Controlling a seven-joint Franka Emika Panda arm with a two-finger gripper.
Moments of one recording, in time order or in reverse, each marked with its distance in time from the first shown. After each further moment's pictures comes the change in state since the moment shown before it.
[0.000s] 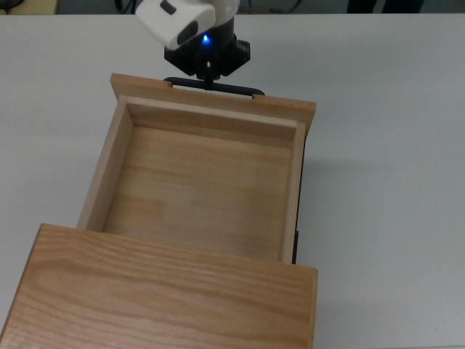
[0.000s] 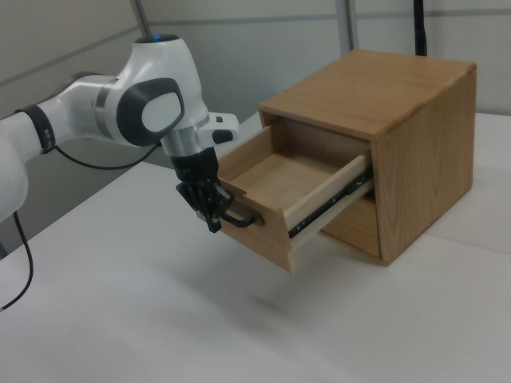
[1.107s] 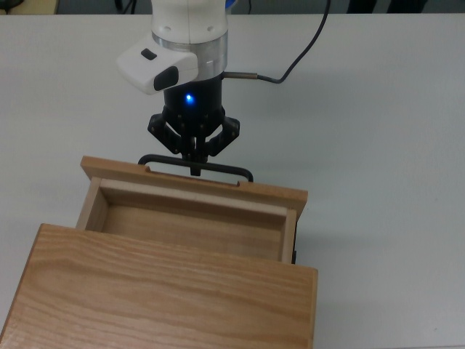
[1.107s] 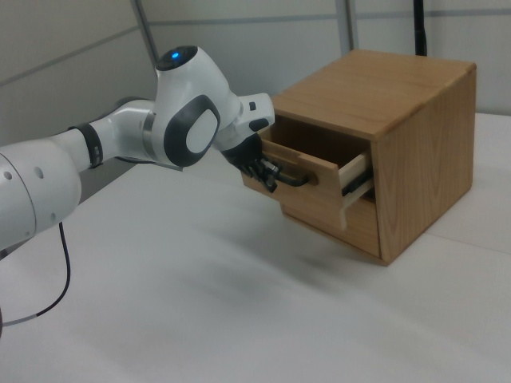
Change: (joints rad) arm -0.014 0.159 -0.017 0.076 -0.024 0.510 0.057
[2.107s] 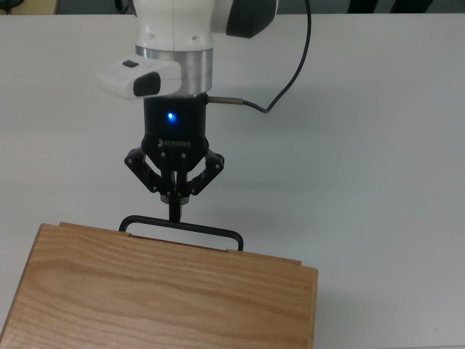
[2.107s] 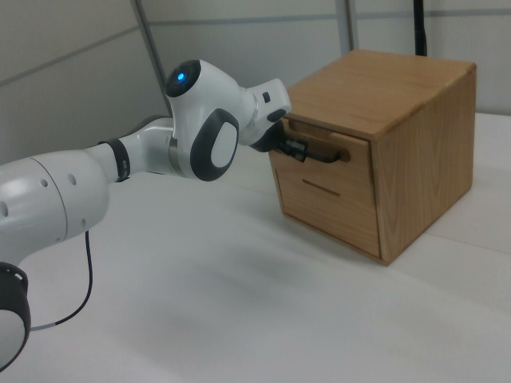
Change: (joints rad) arm -0.028 0.089 -0.002 0.036 -0.051 0.346 0.001
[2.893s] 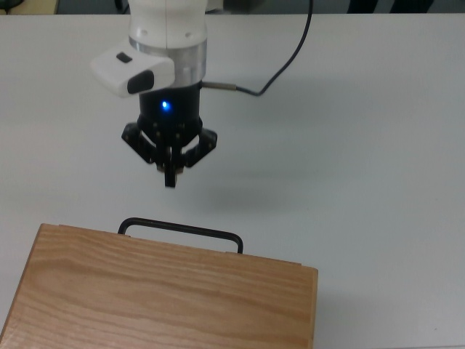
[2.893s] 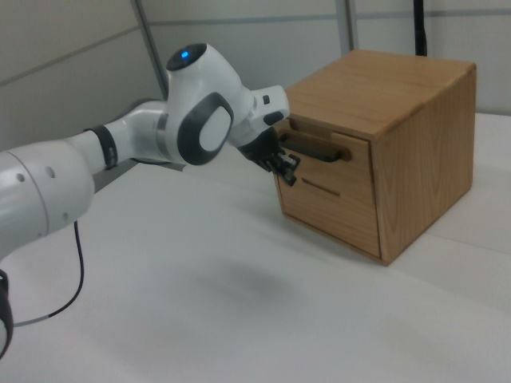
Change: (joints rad) arm -0.007 -0.061 0.002 0.018 0.000 -0.344 -0.003
